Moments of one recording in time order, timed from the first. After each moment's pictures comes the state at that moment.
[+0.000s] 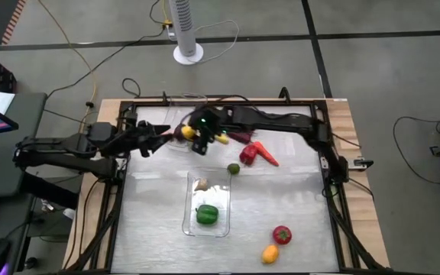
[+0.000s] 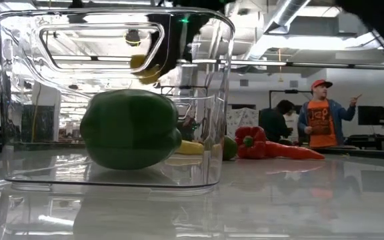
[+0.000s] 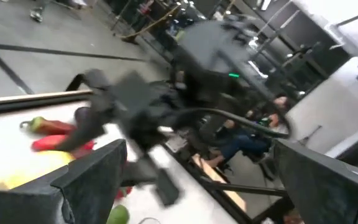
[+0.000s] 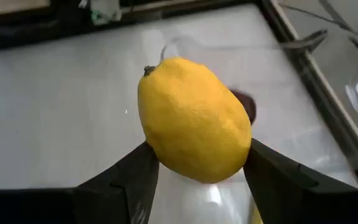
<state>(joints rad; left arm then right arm) 0.00 0.64 0.73 -0.11 -0.32 -0.75 -0.18 2.15 2.08 -0.67 0.08 0.05</state>
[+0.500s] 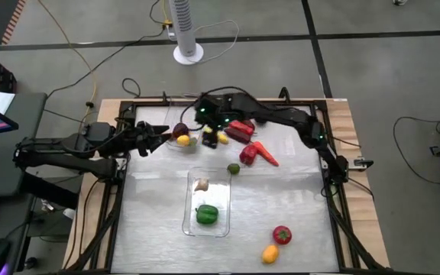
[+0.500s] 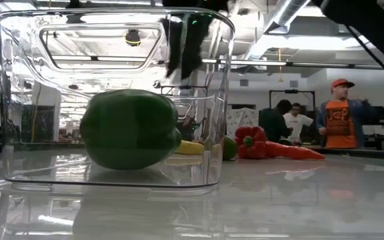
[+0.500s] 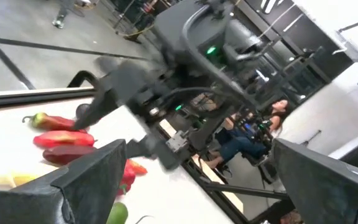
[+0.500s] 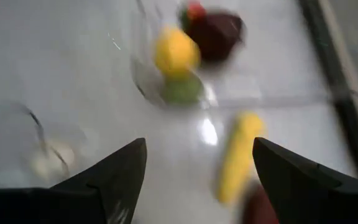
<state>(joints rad) 0.00 0.63 0.73 -0.12 -0.34 -0.78 -0.25 2.20 2.29 -1.13 0.03 -0.04</state>
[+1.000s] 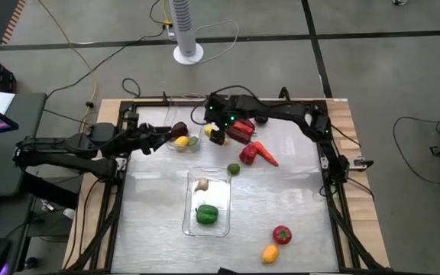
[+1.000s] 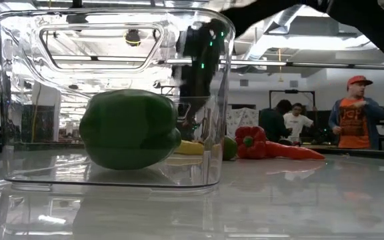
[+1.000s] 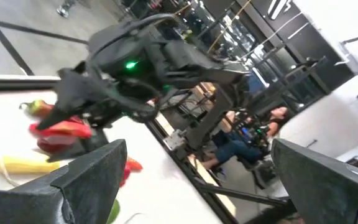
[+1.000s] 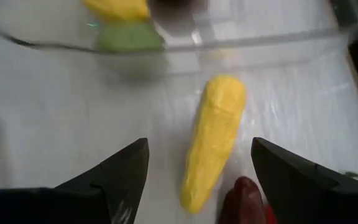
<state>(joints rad) -0.01 0.66 0.73 -0.11 -0.34 -0.86 -0.36 2.15 1.86 -0.77 -0.06 -0.06</state>
